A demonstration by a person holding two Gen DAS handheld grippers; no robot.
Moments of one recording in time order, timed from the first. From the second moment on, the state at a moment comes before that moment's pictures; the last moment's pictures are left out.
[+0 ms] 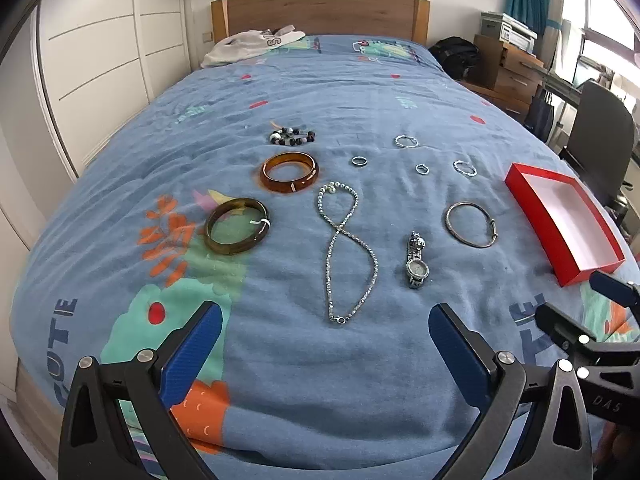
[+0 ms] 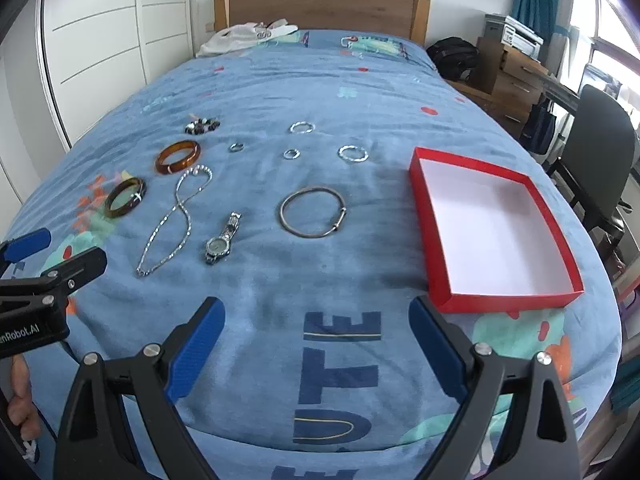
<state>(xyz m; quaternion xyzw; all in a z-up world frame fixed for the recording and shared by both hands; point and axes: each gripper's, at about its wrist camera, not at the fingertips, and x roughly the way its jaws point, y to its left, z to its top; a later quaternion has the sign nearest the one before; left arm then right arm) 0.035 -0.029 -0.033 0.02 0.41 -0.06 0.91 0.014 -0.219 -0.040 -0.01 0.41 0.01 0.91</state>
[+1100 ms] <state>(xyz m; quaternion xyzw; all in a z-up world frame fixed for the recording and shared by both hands) 0.045 -0.029 -0.049 0.03 0.45 -0.05 0.89 0.025 -0.218 -0.045 0.02 0.42 0.05 0.91</state>
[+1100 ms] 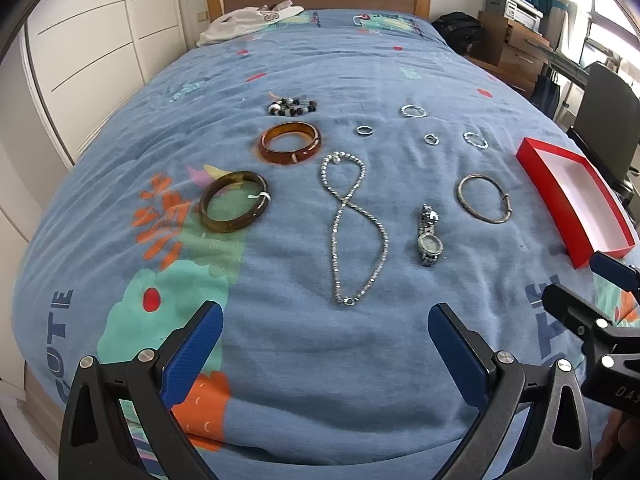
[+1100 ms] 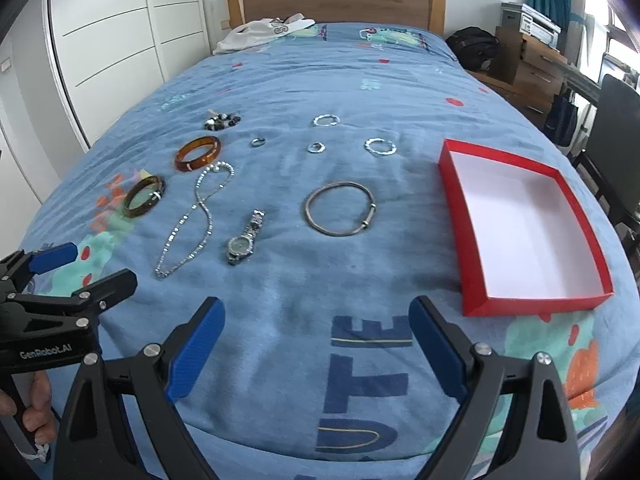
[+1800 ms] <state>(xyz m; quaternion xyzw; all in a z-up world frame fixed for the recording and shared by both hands) 0.066 -0.017 -0.069 0.02 0.47 -0.04 0.88 0.045 -0.221 -0.057 0.04 0.42 0.10 0.90</state>
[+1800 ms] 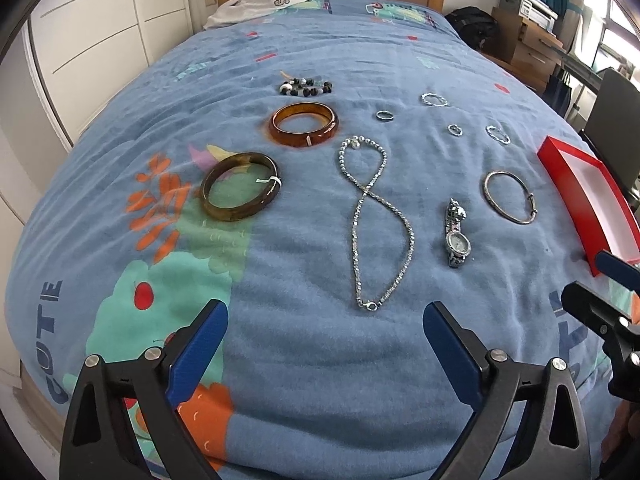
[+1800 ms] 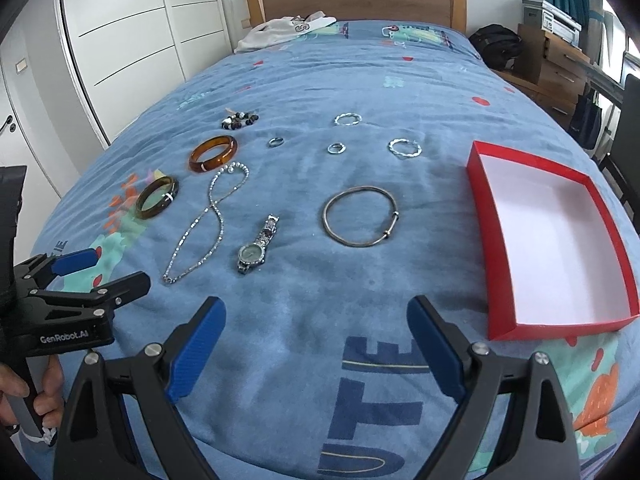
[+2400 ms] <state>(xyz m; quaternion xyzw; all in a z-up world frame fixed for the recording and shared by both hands) 0.075 0.000 -0.078 -0.01 0.48 -0.03 0.88 0.059 -0.211 -0.067 0.05 0.44 0.13 0.89</state>
